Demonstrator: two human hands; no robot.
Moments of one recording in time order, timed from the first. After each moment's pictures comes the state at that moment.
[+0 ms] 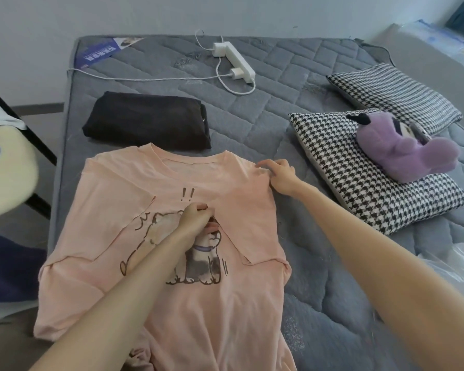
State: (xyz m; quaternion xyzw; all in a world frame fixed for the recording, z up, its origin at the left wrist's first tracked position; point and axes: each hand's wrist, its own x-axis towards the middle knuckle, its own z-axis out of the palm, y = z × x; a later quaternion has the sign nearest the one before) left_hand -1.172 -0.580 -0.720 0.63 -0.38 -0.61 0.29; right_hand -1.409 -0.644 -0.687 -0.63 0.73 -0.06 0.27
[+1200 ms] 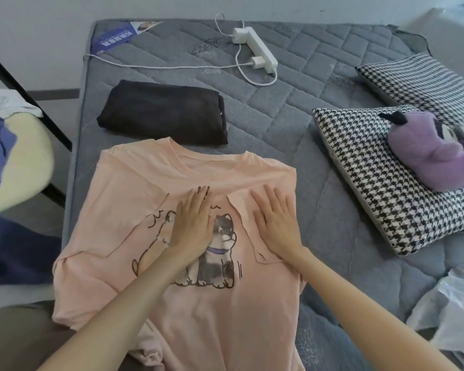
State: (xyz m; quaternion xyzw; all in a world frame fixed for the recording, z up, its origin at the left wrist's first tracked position) left_hand -1.134 -0.568 -0.738 0.60 -0.78 -0.17 0.07; right_hand -1.350 -0.555 -0.745 -0.73 0.67 -0.08 0.11
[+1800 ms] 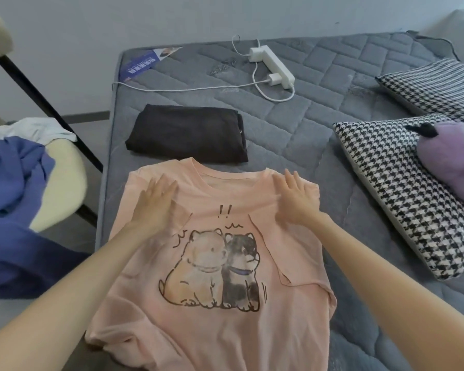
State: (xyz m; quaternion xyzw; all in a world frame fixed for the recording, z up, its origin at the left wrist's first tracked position) left_hand -1.025 -0.641 -0.697 0.67 -0.74 -0.10 -0.06; right_hand -1.347 -0.649 -0.712 -0.72 0.68 0.01 0.16
